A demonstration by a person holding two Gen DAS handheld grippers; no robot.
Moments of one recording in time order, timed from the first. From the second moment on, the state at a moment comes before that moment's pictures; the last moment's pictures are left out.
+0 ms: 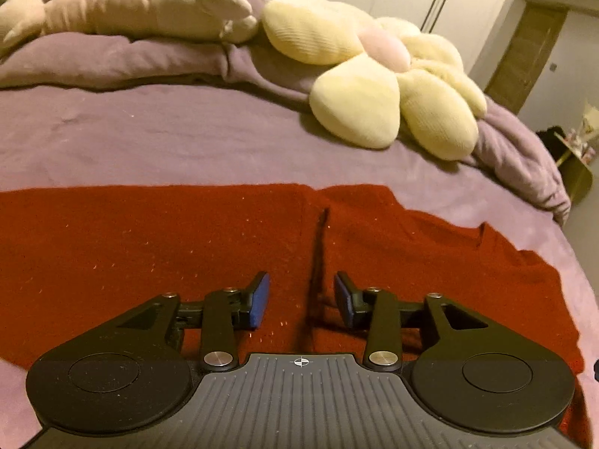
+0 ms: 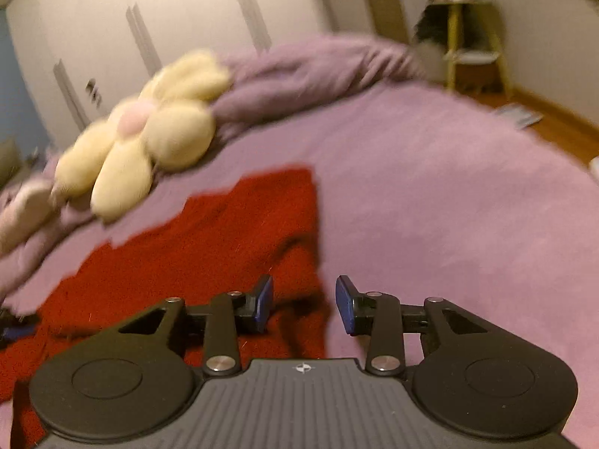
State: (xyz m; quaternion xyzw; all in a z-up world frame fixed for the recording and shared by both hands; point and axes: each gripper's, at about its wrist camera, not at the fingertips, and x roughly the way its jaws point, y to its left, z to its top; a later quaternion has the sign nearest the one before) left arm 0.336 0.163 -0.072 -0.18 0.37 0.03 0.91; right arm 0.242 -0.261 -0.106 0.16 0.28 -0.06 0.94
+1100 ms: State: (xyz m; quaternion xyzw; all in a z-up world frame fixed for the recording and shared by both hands) left arm 0.298 0.157 -0.075 -0.20 0.43 0.00 0.88; right arm 0.282 -0.136 -0.157 -0.26 0.30 -0.02 0.91
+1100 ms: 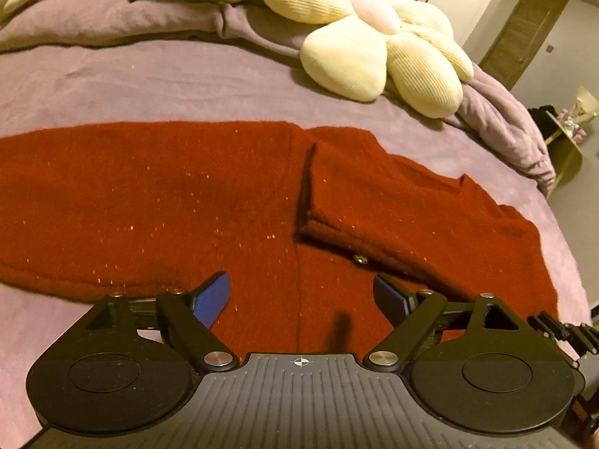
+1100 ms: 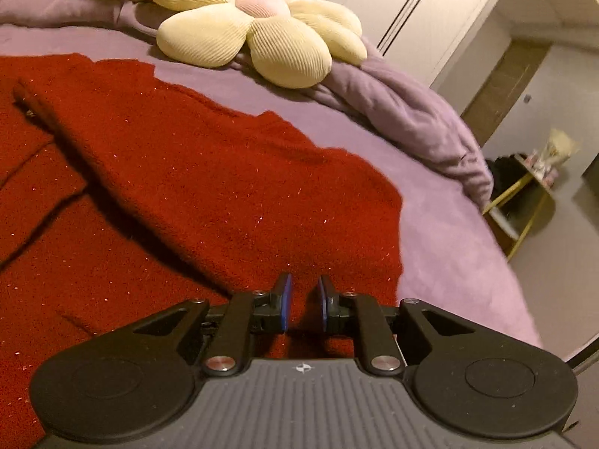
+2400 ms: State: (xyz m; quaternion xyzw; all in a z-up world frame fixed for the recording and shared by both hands) left arm 0.134 0.505 -0.159 -0.64 0.18 0.23 0.71; right arm 0.152 -0.142 -0.150 0.03 0.37 0.02 0.93
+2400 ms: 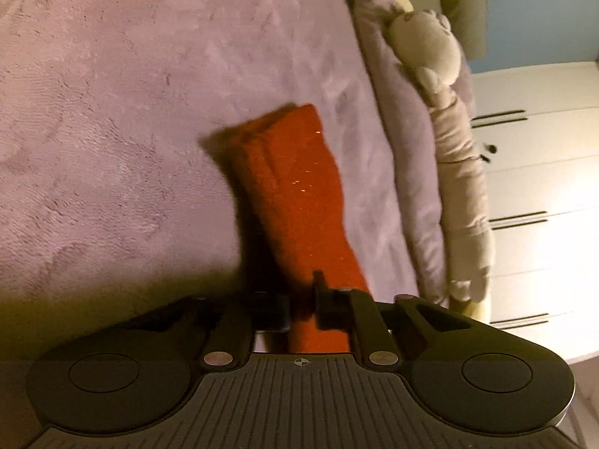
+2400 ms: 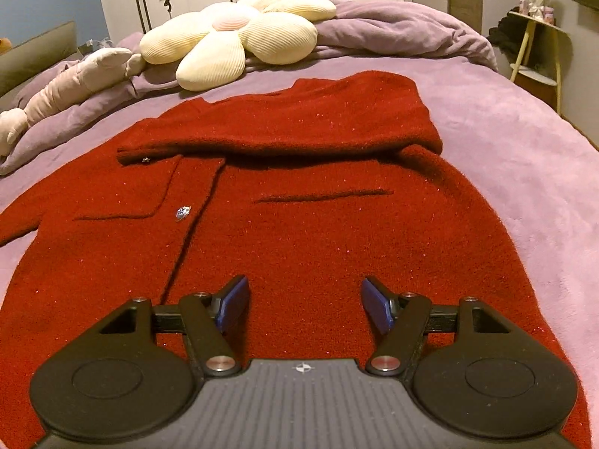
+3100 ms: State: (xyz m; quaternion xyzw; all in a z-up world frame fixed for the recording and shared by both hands) left arm 0.269 0.109 0.001 -0.20 0.26 -0.12 0.94; right arm 0.147 -0.173 -0.144 0.11 0.35 0.04 0.93
